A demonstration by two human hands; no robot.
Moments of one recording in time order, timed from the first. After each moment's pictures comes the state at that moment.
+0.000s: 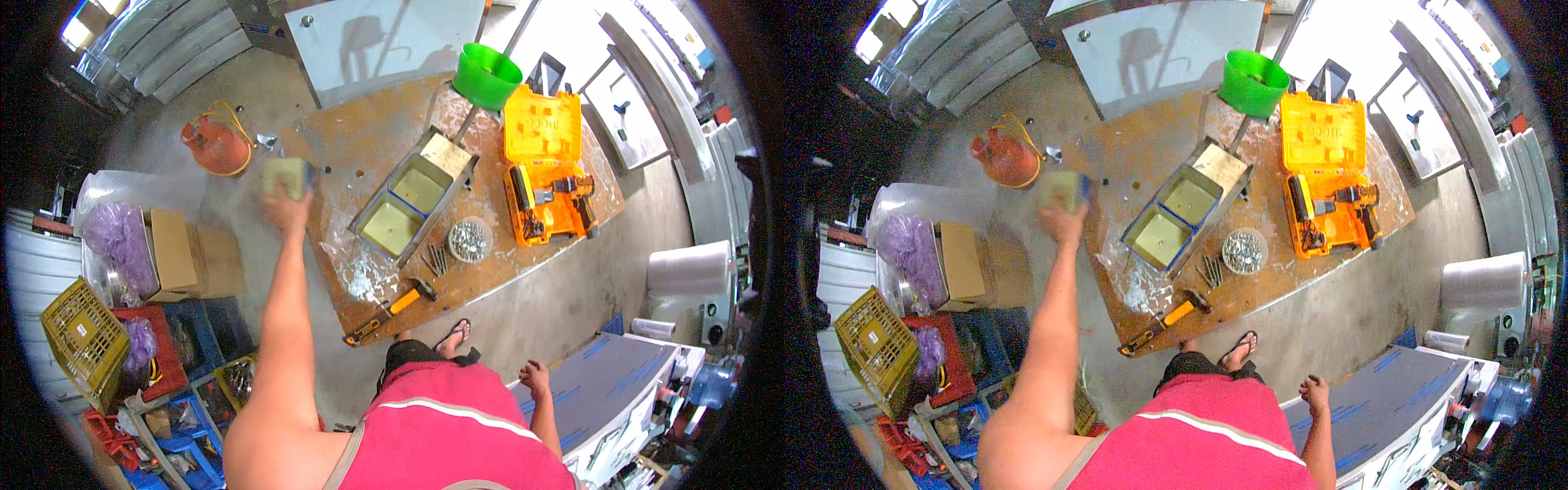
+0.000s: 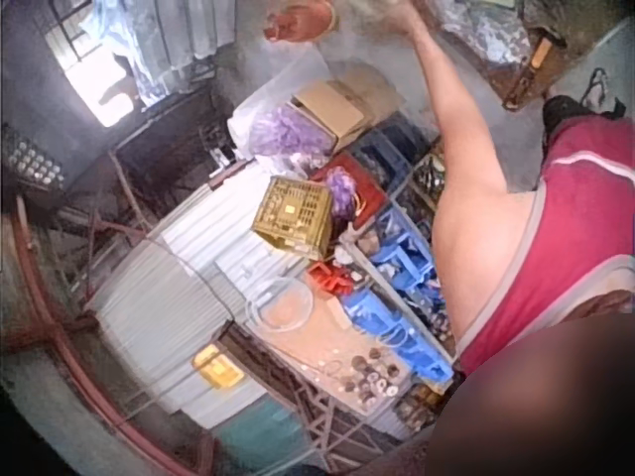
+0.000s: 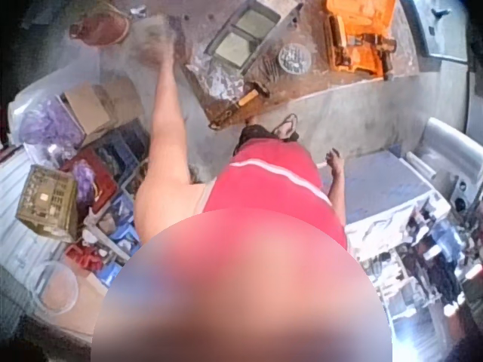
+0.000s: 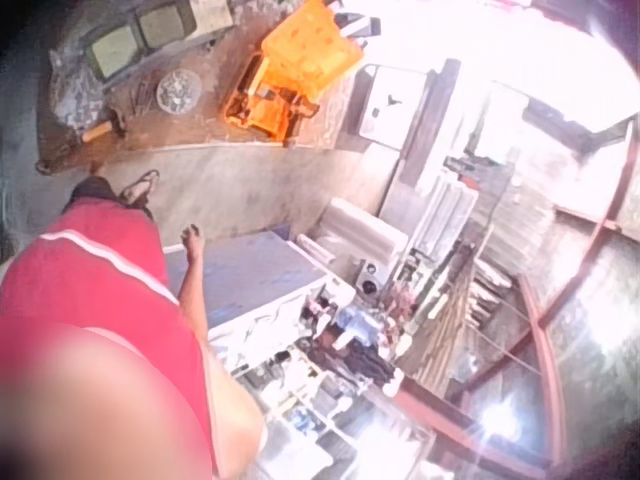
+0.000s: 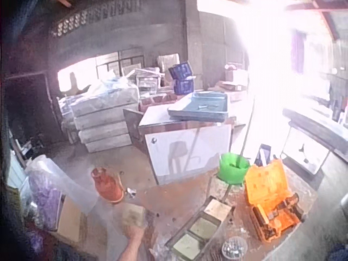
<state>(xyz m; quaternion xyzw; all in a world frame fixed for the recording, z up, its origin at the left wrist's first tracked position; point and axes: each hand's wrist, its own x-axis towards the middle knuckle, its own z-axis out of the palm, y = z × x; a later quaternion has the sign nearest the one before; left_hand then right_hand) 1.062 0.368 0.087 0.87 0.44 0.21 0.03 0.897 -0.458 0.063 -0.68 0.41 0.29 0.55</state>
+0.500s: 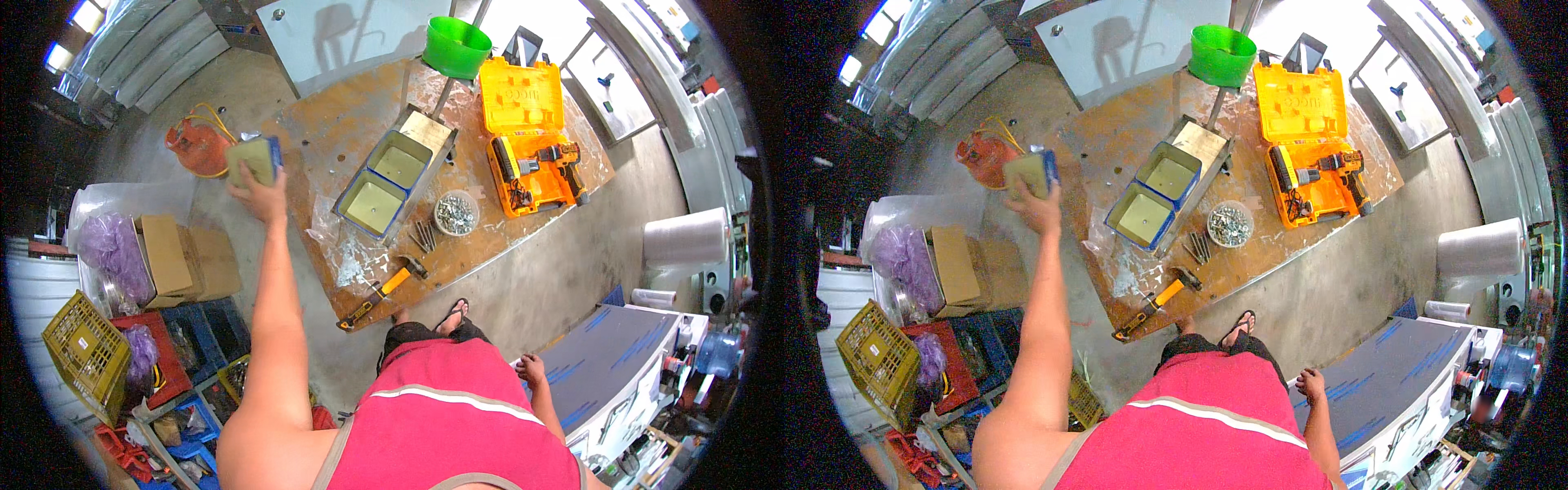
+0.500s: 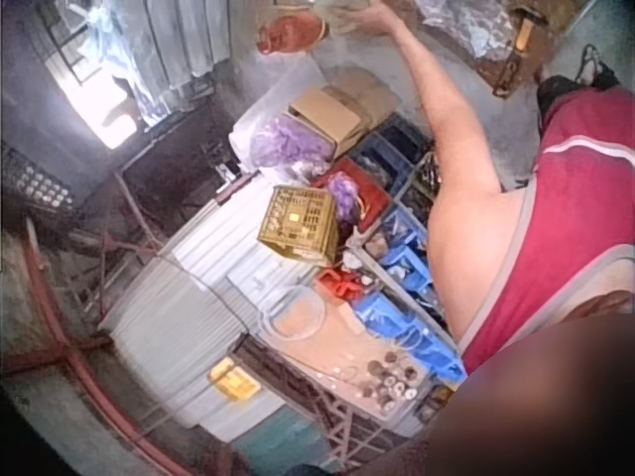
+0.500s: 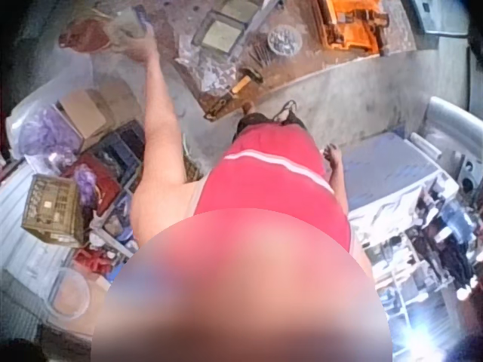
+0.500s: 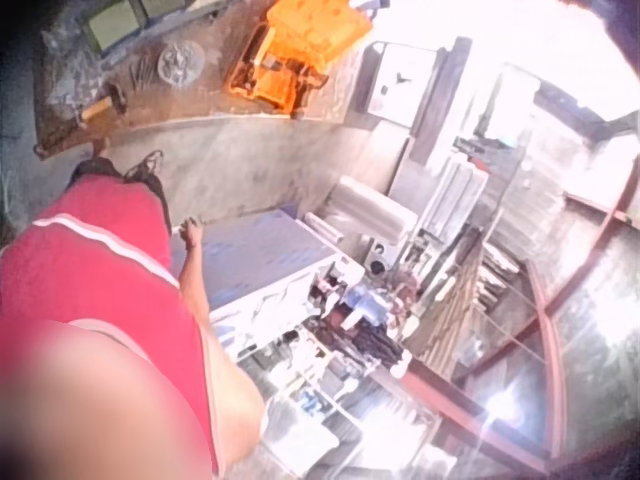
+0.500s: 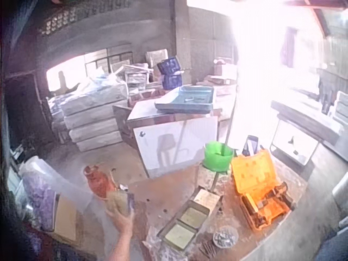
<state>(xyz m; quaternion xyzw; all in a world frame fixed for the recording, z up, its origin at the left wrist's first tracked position) 1.057 0.343 0.120 0.85 0.40 0.31 0.15 0.832 -0.491 0.038 -0.68 0.48 0.31 0.47</state>
